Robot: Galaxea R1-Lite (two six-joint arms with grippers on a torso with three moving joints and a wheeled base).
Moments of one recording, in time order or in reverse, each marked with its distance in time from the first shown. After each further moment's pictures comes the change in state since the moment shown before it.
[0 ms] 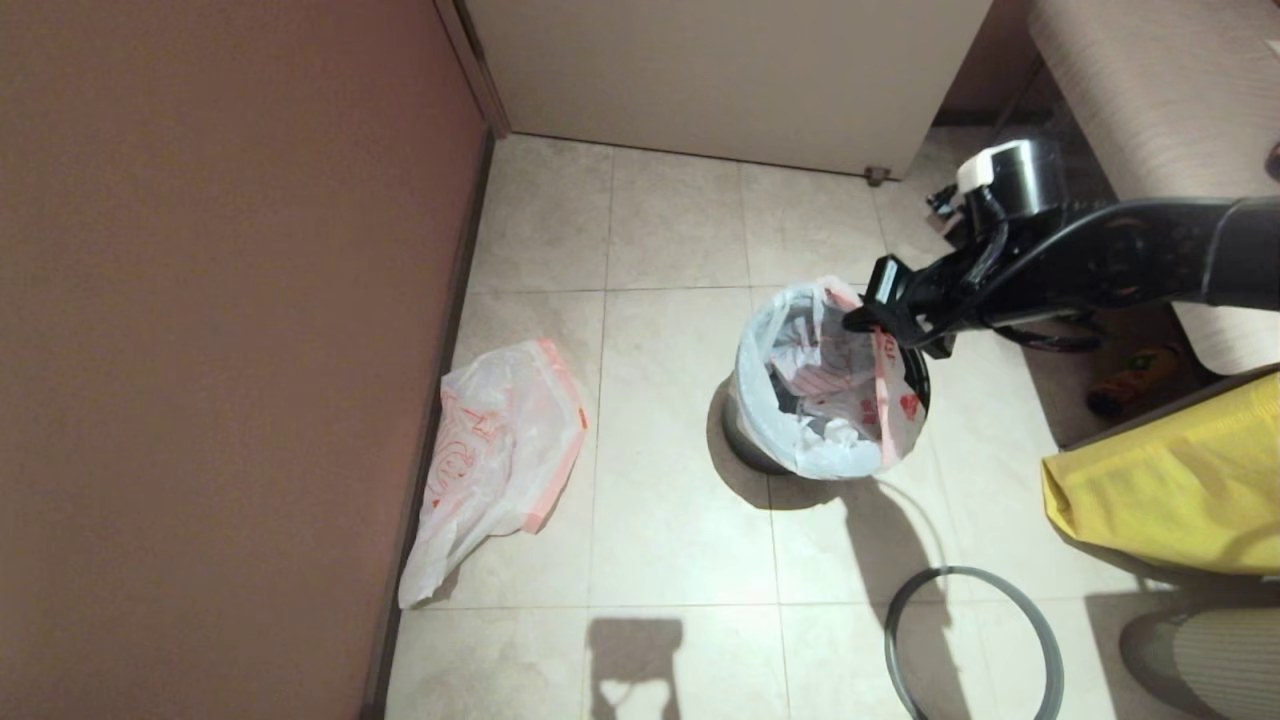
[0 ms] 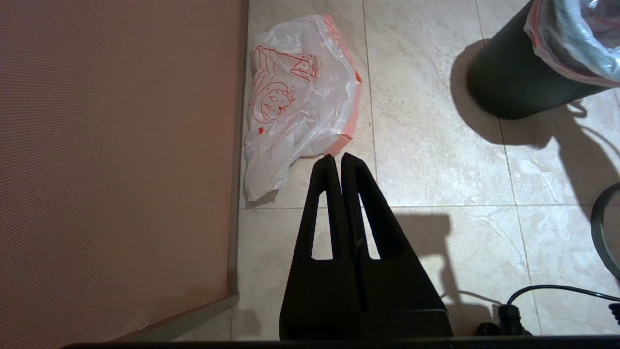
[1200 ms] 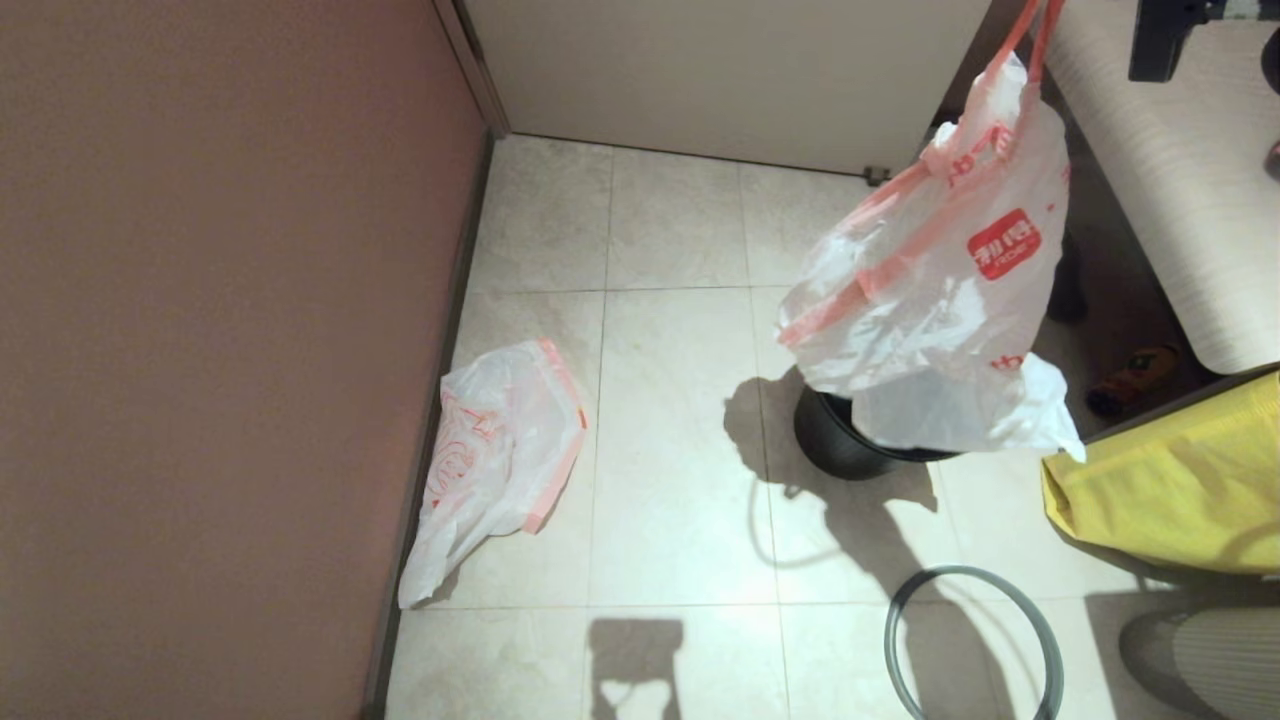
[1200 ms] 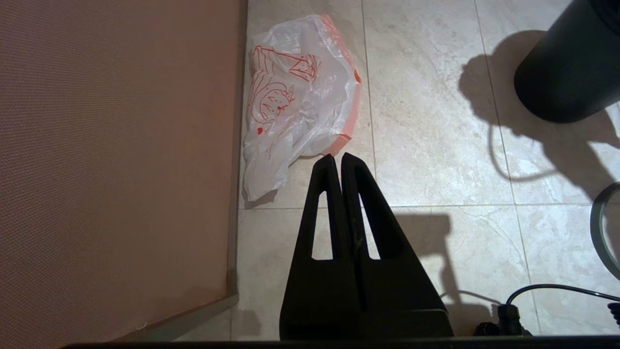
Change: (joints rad) left arm 0.000 0.000 0.000 0.000 -0.001 0.000; right arm 0.229 -0.485 -0.028 -0.065 0.005 -0.006
